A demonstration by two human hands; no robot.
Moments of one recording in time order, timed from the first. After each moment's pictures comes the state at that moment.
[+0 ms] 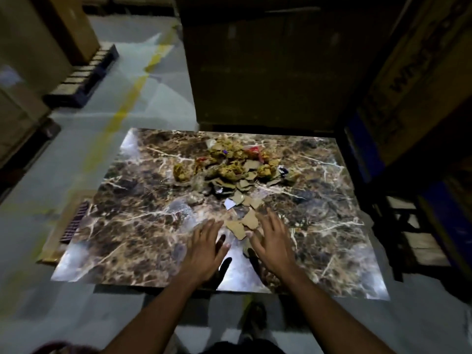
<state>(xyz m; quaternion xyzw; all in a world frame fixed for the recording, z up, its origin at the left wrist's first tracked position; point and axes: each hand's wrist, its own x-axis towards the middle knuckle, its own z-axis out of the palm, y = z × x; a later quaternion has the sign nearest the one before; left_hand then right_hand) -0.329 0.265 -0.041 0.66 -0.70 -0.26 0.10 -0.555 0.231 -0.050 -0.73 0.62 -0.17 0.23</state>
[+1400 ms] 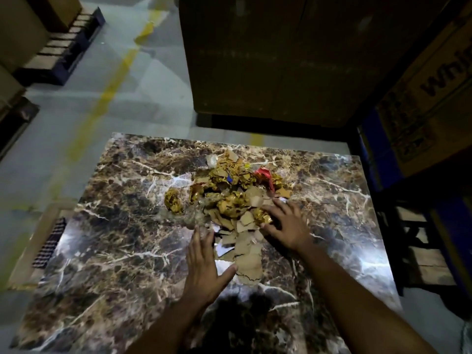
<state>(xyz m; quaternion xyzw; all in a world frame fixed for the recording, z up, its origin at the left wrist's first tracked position) -0.320 0.161 -0.092 0.70 -0.63 -0.27 0.18 -0.574 0.021 -0.065 -0.75 0.60 0.01 0.28</state>
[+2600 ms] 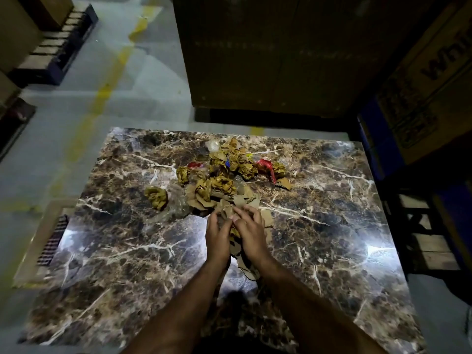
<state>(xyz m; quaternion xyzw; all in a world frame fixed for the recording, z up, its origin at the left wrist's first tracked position) -0.356 0.105 -0.080 0.65 -0.25 -0.52 0.50 -0.446 0.094 -0.075 -0.52 0.64 -0.28 0.48</state>
